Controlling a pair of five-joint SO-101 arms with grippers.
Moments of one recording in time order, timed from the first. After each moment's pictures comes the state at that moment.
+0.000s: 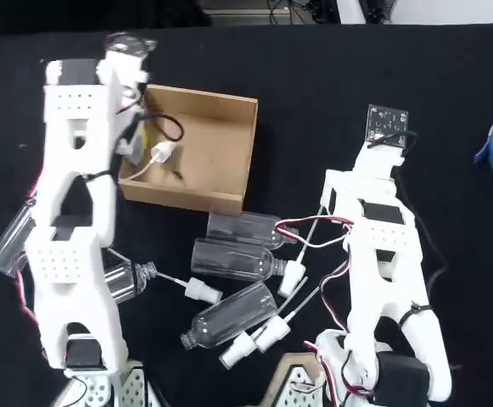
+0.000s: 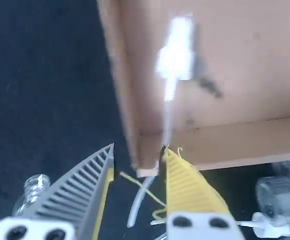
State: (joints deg) left arm -6.8 33.1 -46.4 100.3 -20.6; right arm 8.9 -24.9 55.1 29.6 -3.8
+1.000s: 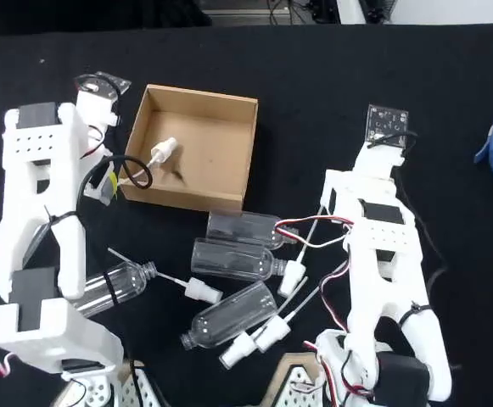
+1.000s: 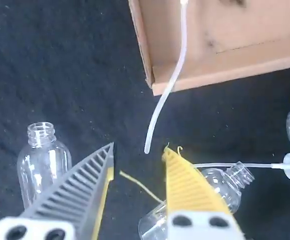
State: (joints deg) left arm -13.5 2.7 -0.7 86.1 -32.4; right arm 8.9 -24.9 55.1 29.6 -3.8
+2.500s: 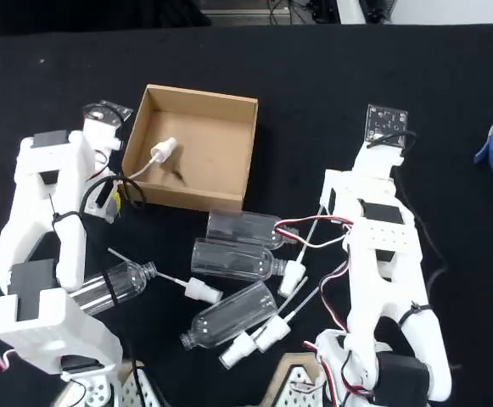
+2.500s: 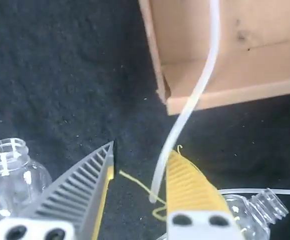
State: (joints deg) left arm -15.1 5.5 14.5 70.0 -32.6; right arm 8.7 -24.9 55.1 29.6 -3.8
